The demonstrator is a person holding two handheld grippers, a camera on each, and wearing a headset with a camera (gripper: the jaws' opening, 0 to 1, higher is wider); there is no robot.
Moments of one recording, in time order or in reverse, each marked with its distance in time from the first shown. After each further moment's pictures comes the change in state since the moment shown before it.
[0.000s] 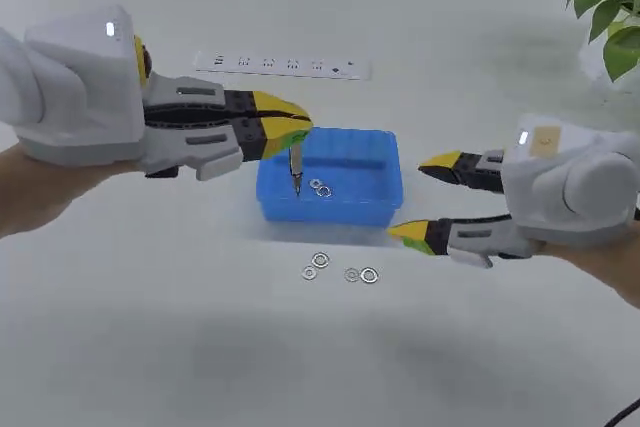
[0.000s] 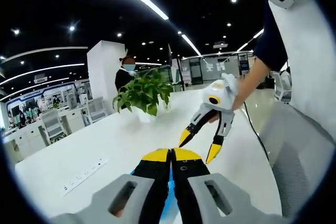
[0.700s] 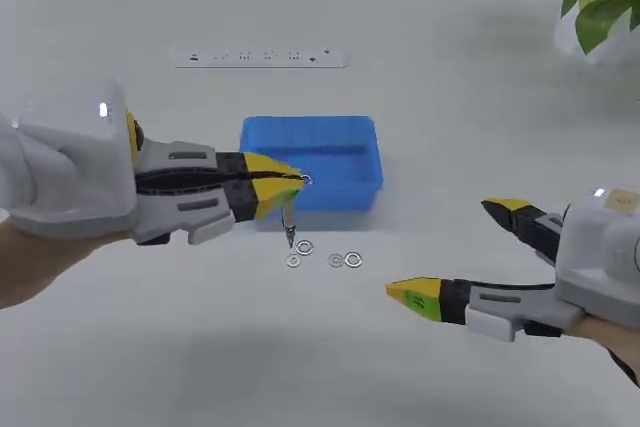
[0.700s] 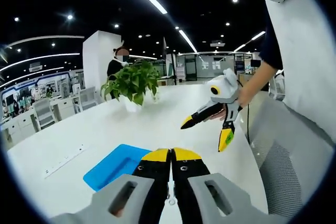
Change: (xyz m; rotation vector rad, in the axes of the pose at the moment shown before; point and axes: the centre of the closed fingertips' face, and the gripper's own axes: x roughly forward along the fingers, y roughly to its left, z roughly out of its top) left arm 0.012 -0.048 -0.035 -0.059 0.047 -0.064; right arm -0.041 0.021 -0.044 0.476 -0.108 -0.148
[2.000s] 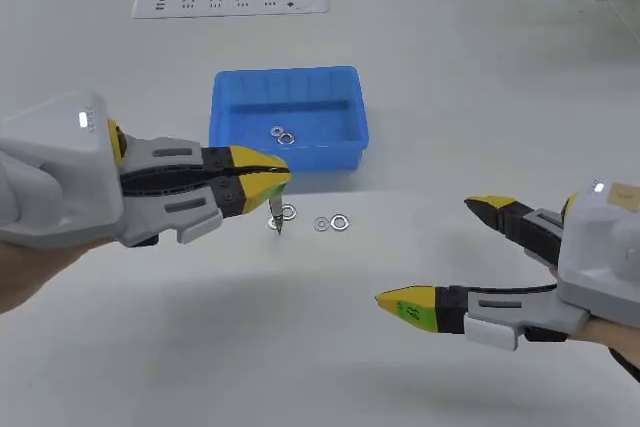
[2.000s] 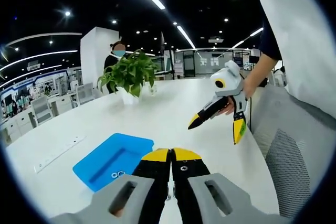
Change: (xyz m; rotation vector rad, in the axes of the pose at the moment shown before) left arm 0.012 -0.001 -0.032 0.007 0.028 -0.014; right arm 0.005 0.019 -0.030 0.074 0.046 0.093
